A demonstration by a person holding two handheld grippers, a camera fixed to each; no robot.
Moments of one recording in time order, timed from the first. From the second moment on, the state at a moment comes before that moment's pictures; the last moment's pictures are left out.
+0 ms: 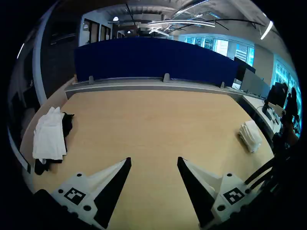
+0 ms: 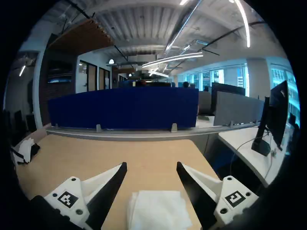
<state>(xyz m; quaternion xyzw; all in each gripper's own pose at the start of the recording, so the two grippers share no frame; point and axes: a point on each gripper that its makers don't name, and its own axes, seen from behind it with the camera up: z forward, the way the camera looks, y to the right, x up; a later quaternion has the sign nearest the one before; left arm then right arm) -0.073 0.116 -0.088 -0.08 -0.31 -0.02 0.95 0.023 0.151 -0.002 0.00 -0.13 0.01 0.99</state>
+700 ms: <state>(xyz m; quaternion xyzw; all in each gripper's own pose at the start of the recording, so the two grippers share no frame) -0.013 0.100 -0.056 -0.06 -0.21 -0.02 0.98 0.078 0.118 -0.001 0.00 -0.07 0.00 1.00</state>
